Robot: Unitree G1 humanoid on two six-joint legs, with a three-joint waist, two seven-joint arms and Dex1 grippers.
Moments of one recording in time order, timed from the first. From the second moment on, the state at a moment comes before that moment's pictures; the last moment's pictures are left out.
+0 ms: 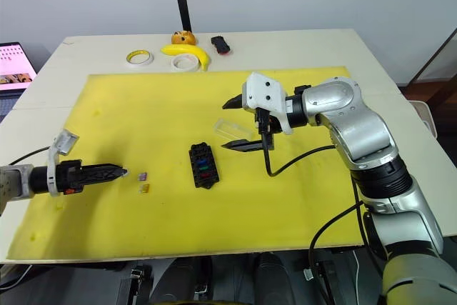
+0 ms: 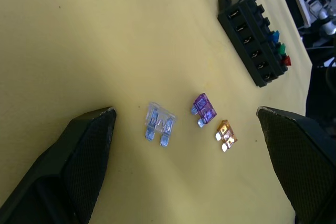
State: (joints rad) left arm -0.33 0.95 0.16 0.31 -0.62 1.00 -1.34; right arm -0.83 -0.71 0.23 -0.19 0.31 0.53 1.21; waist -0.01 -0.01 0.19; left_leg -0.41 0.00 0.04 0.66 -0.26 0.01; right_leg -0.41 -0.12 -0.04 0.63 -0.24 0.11
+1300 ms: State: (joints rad) left arm -0.31 0.91 0.15 0.38 -0.61 0.95 -1.32; right arm -0.83 -0.68 0.26 -0.15 0.28 0.49 1.20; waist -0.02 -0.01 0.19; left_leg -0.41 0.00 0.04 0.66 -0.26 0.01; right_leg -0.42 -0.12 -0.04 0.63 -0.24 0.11
